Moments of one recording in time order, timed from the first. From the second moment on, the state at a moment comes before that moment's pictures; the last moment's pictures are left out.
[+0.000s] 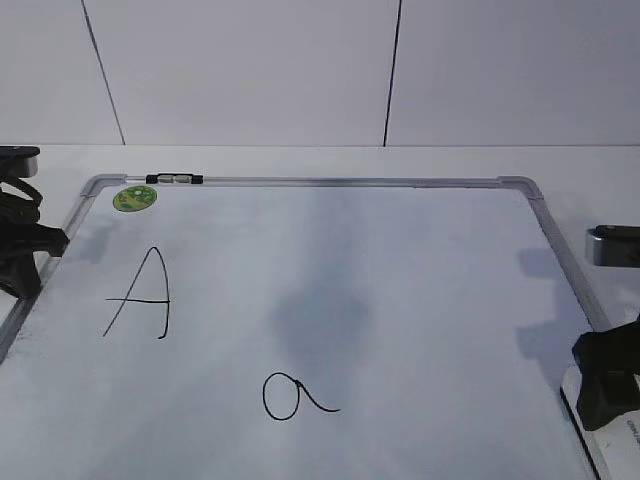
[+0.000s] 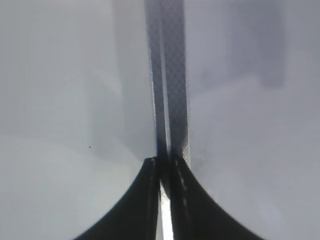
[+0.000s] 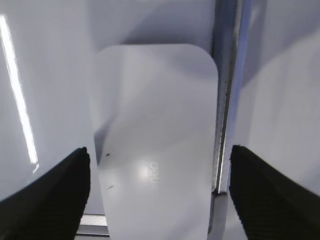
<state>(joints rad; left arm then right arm) -0.05 1.89 -1.14 -0.07 0.74 0.06 0.18 1.45 -0.77 0.03 0.97 0.10</state>
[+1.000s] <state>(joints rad) -0.05 1.89 -1.14 -0.07 0.74 0.06 0.18 1.55 -0.77 0.06 1.00 0.10</state>
